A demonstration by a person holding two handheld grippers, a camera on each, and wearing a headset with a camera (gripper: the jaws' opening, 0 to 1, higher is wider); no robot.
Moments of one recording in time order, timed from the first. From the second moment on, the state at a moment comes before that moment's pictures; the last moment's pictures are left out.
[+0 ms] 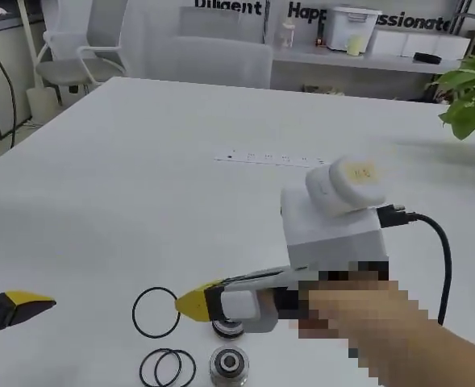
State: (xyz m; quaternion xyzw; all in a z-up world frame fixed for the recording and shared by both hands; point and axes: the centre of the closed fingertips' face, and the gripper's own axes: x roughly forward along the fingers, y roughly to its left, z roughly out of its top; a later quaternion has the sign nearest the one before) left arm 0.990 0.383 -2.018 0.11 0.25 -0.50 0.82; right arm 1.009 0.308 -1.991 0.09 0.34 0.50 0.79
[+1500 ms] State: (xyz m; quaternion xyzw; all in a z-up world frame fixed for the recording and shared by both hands) left arm 0.987 0.380 -2.022 0.10 0.26 -0.50 0.82; right arm 1.003 0.318 -2.059 0.01 0.40 0.48 0.78
